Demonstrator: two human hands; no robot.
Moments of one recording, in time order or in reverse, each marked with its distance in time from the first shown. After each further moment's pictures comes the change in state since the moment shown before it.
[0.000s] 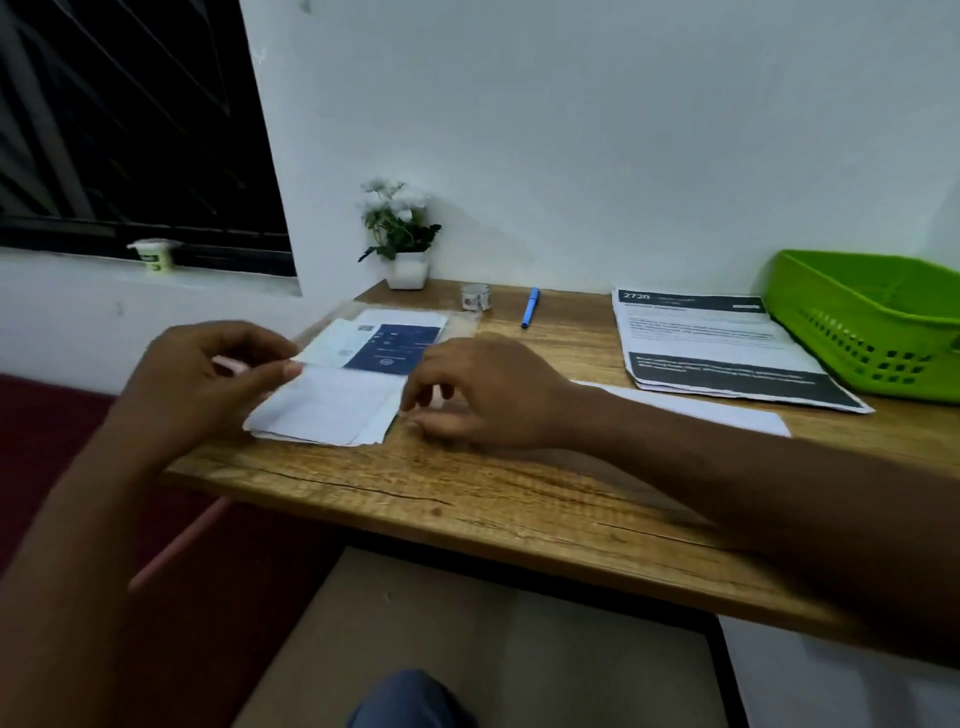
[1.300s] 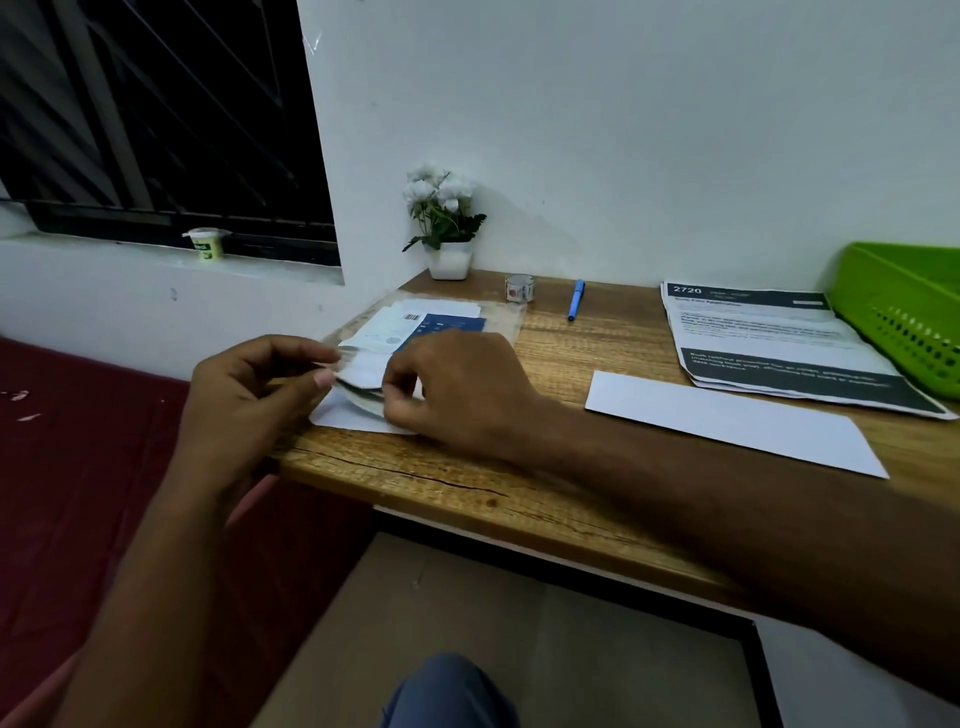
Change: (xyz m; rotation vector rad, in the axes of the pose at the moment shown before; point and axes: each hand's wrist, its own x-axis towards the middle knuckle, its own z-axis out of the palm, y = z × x) left_hand -0.031 -0.010 0.012 -0.441 0.161 -0.098; right_hand 0.045 -0.050 0.031 -0.022 0.159 0.147
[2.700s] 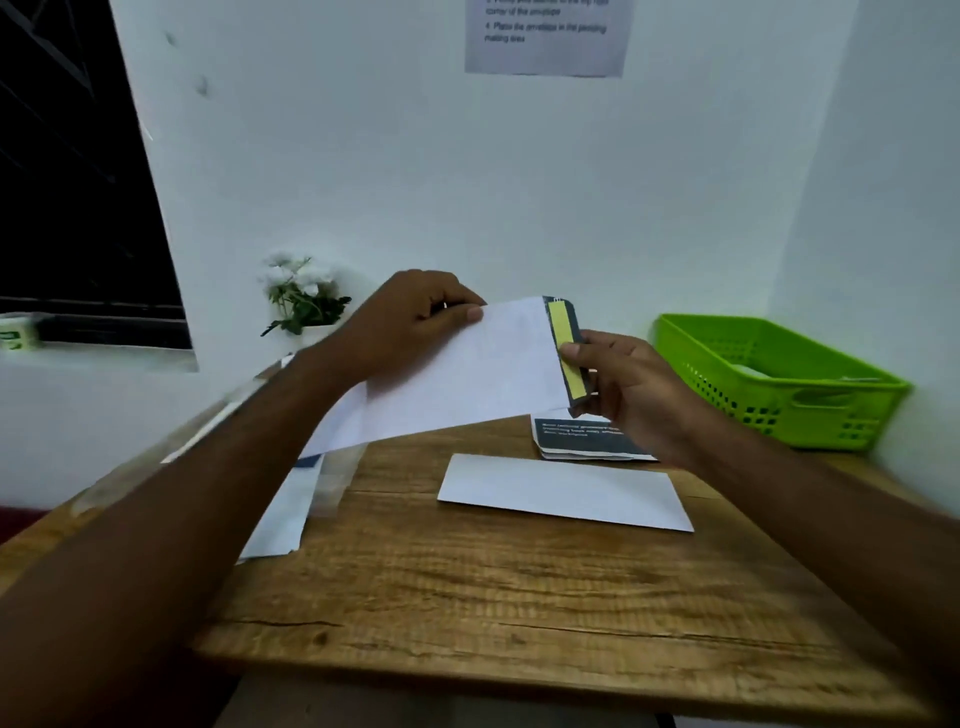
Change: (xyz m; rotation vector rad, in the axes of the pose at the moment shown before) left_hand 0.131 0.096 0.207 0.281 -0.587 0.703; right_hand -0.111 0.164 -0.139 1.126 0.345 0.611
